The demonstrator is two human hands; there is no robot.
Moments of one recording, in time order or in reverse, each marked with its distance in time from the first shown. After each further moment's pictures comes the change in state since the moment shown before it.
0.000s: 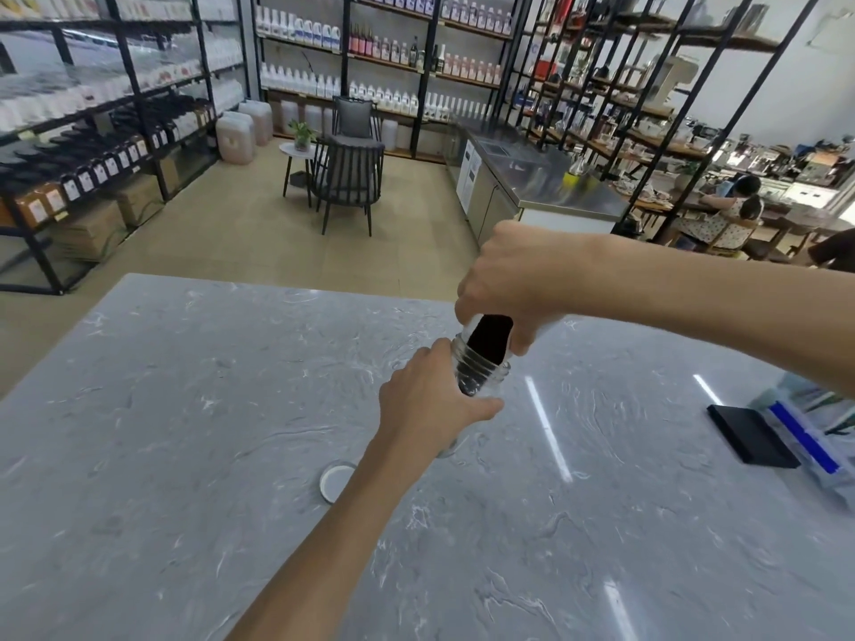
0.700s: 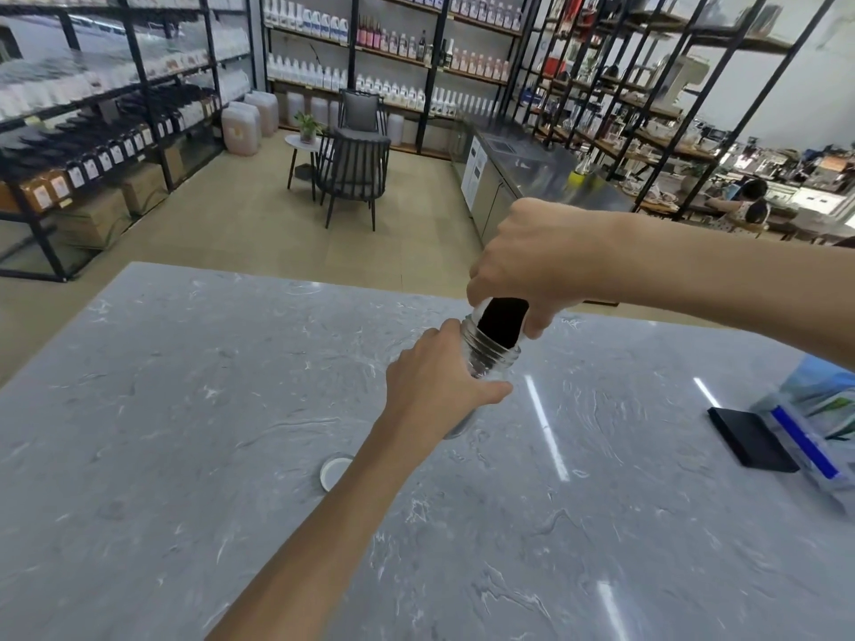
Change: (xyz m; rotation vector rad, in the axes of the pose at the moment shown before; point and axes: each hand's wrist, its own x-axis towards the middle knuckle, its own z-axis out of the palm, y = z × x) left_hand 0.004 0.009 -0.010 0.011 0.028 0.028; right_hand -0.005 0.009 -0.003 -0.081 -0.012 0.000
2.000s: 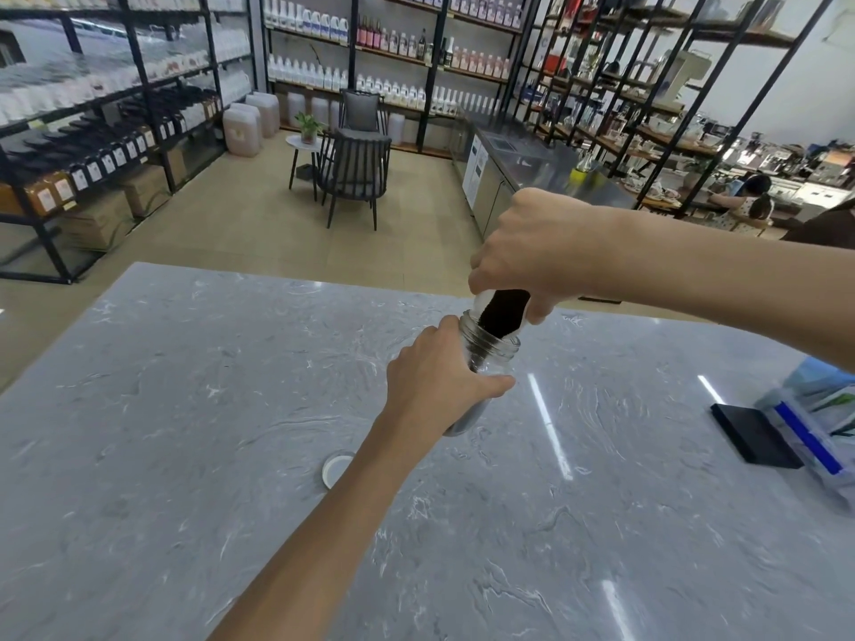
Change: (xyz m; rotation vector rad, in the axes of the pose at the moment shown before) left_hand -0.001 0.002 0.002 -0.015 0.003 -0.005; right_hand -0.005 -0.001 -0.001 -0.044 -0.023 0.007
